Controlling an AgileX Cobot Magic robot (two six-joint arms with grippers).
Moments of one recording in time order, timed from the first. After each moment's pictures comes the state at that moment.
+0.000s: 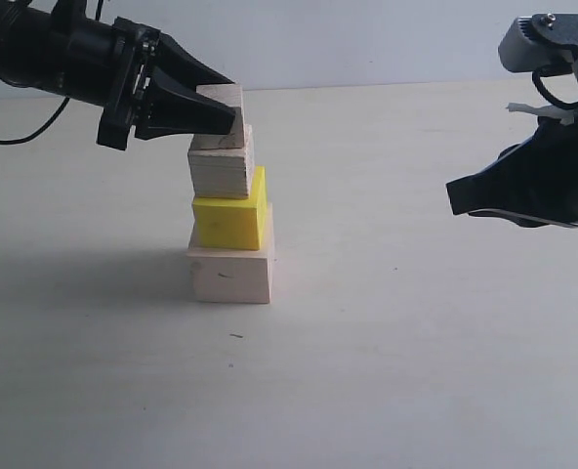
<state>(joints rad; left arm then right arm) -0.19 1.90 -1.30 -1.31 1.24 1.94 0.37 1.17 -0.71 0.30 0.55 -0.15</state>
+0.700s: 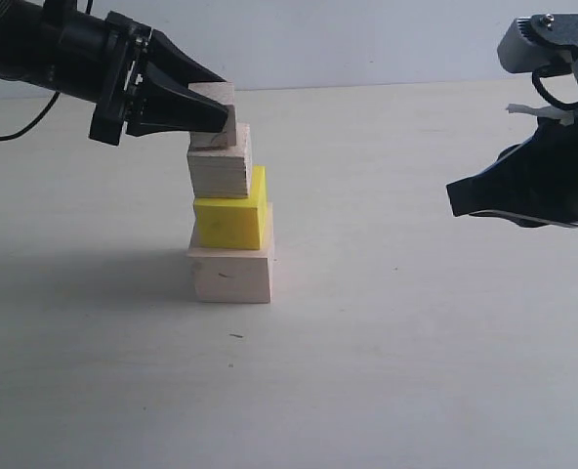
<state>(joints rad) -0.19 1.86 -1.29 -1.28 1.22 1.89 0.37 1.17 -0.71 0.30 0.55 -0.17</state>
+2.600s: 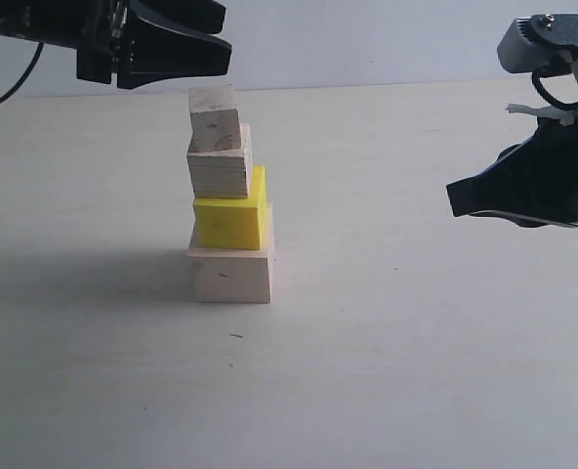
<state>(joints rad) -0.19 1.76 -1.29 -1.39 1.22 1.83 0.37 1.17 -0.71 0.30 0.55 -0.17</state>
